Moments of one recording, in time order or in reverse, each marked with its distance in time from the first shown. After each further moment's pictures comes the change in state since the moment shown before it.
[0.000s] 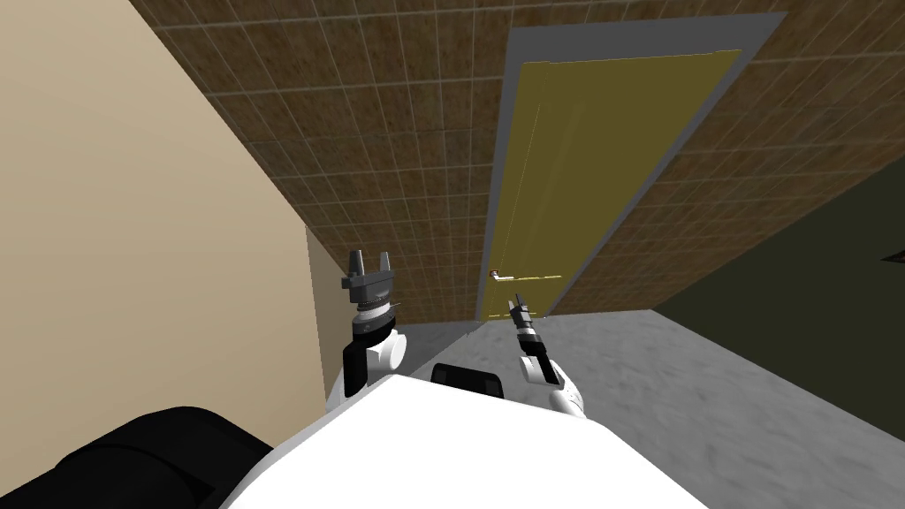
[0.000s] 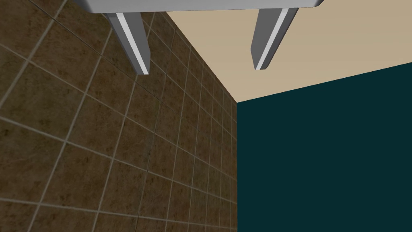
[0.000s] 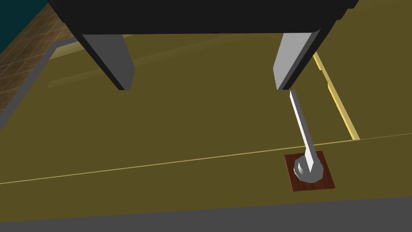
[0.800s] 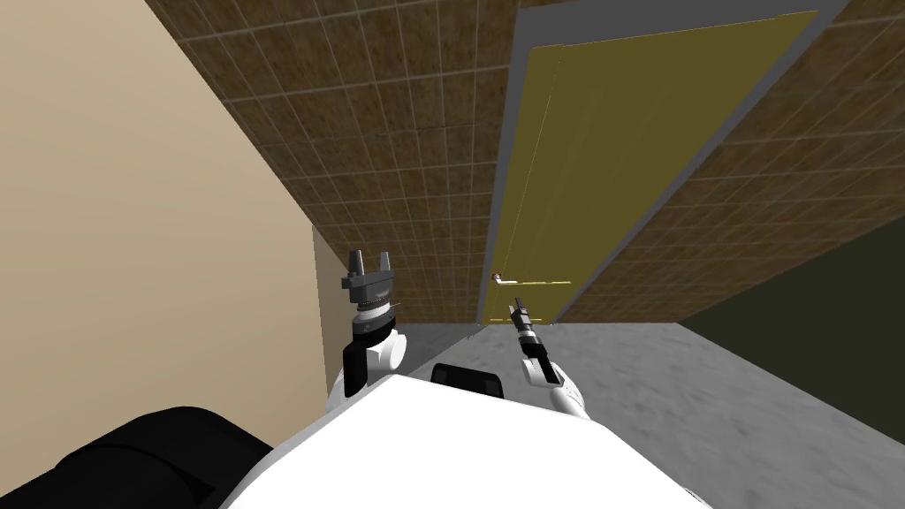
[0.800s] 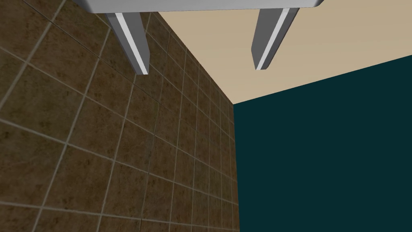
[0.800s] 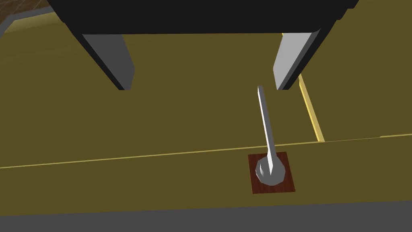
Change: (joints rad) arm -0.077 -0.023 0.001 0.205 -0.002 -0.031 -0.015
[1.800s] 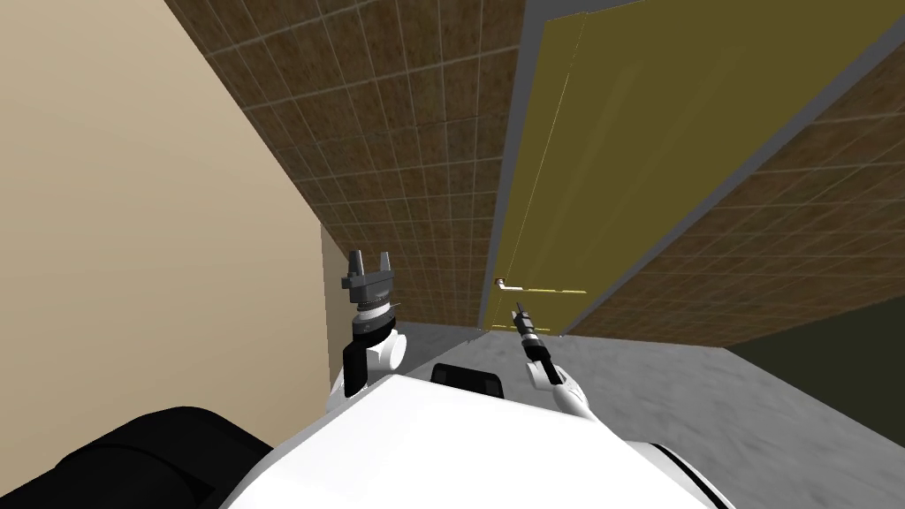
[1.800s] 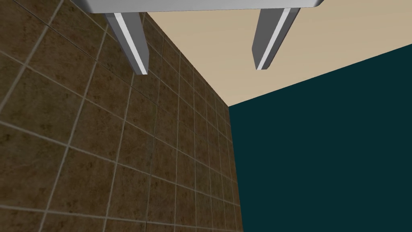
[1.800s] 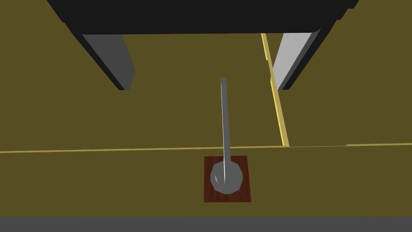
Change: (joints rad) arm -0.110 -0.031 0.000 0.276 -0.004 -0.044 -0.022
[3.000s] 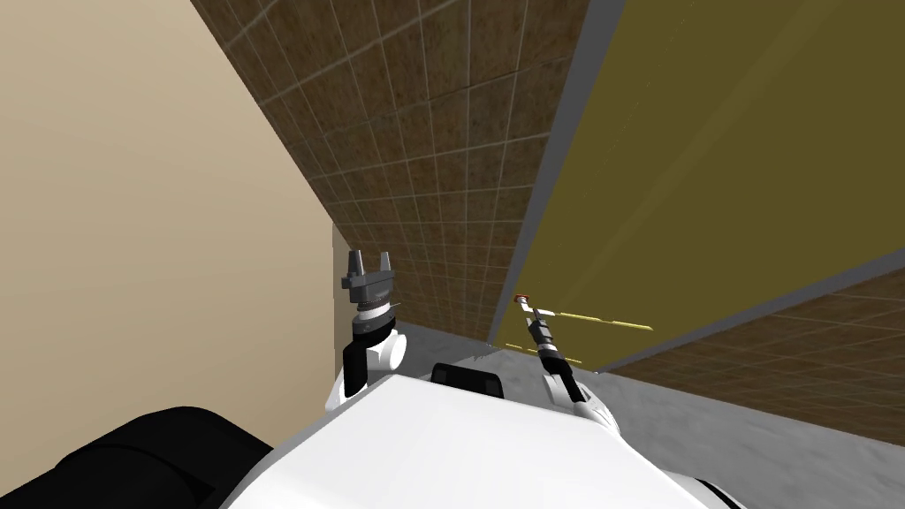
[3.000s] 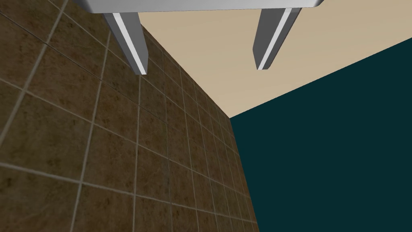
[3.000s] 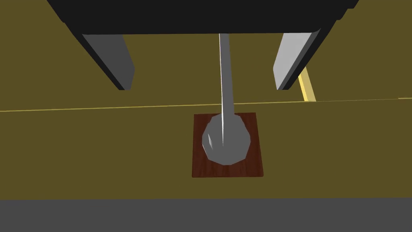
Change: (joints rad) arm 0.064 -0.065 -0.067 0.000 -0.019 -0.040 -0.045
